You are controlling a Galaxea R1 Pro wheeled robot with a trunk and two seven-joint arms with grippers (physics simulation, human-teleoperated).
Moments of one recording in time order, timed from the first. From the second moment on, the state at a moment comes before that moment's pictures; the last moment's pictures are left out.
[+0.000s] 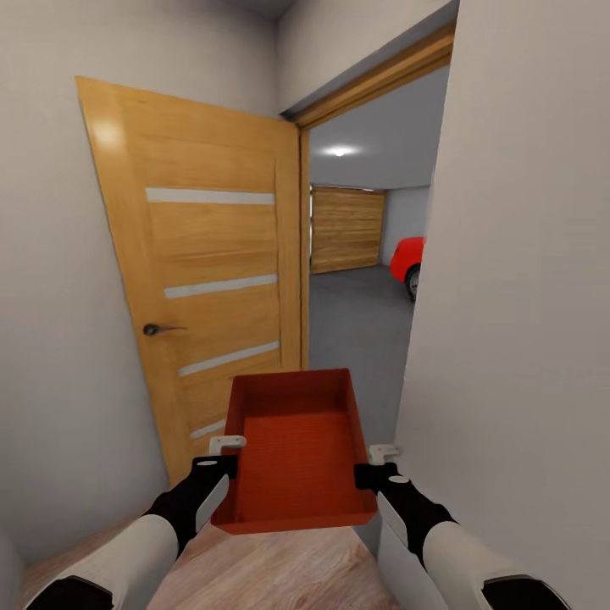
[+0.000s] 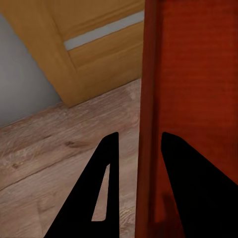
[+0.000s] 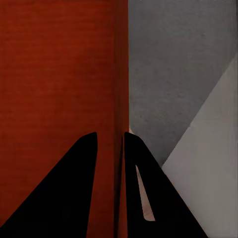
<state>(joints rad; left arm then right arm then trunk) -0.72 -0.05 -0.26 -0.41 0.28 0.24 0.35 -0.73 0.10 0.07 -0.26 -0.02 0.06 -0.05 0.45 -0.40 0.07</state>
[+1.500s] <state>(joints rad) -0.72 -0.05 -0.26 -0.41 0.28 0.25 0.35 -0.73 0.11 0.07 -0.26 -0.02 0.07 -0.05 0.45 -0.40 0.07</state>
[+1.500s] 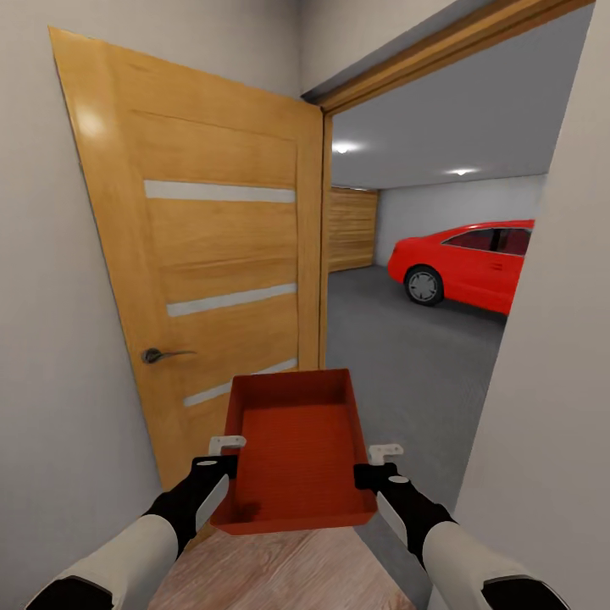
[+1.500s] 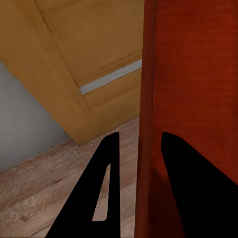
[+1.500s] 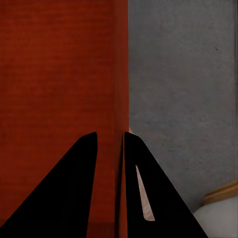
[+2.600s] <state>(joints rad) -0.72 -0.05 -0.25 -0.41 0.27 0.25 0.35 -0.73 0.10 0.07 -0.26 -0.02 0.07 -0.05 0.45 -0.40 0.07</state>
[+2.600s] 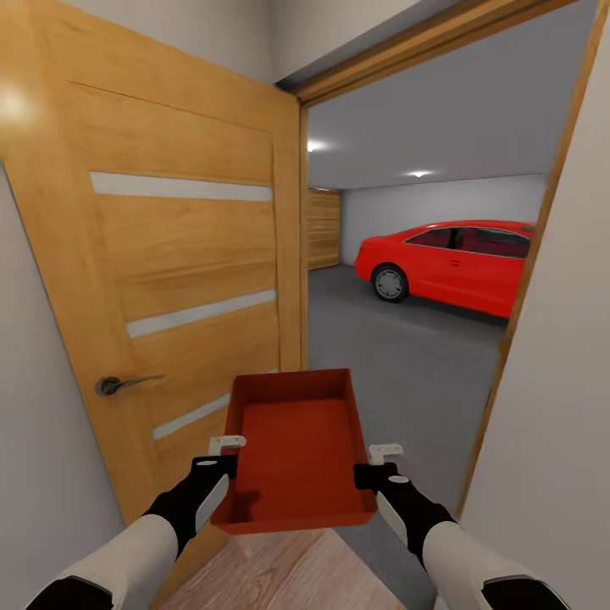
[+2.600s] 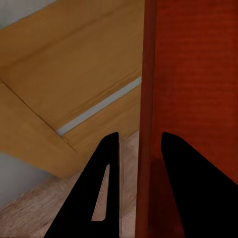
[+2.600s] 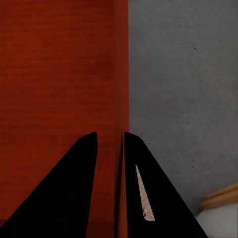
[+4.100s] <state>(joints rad) -0.72 -0.05 -0.26 -0.41 0.28 0.25 0.35 -0.73 0.10 0.07 -0.26 -0.02 0.07 -0.05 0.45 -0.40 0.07</state>
